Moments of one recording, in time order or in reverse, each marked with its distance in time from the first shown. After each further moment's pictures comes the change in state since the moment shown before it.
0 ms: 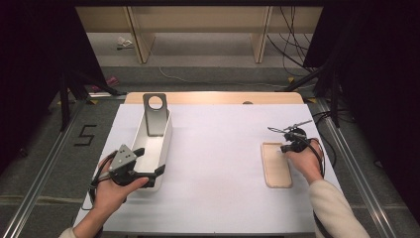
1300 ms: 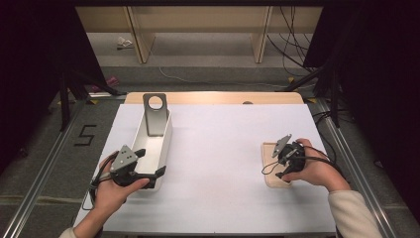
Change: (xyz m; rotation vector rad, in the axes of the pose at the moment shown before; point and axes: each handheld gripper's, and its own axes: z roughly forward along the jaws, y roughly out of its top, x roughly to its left) left arm -0.001 -0.002 0.001 0.015 -0.008 0.008; right arm 0.045 -0.015 -0.041 0.169 0.094 -0.781
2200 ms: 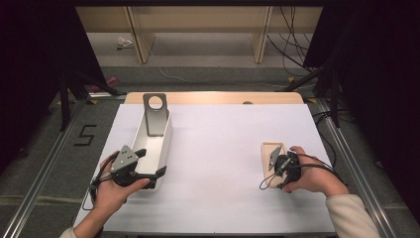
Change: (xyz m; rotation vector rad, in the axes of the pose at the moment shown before) left arm -0.001 0.000 0.001 -0.003 -0.007 0.002; right arm 0.022 0.003 0.011 0.117 0.064 -0.146
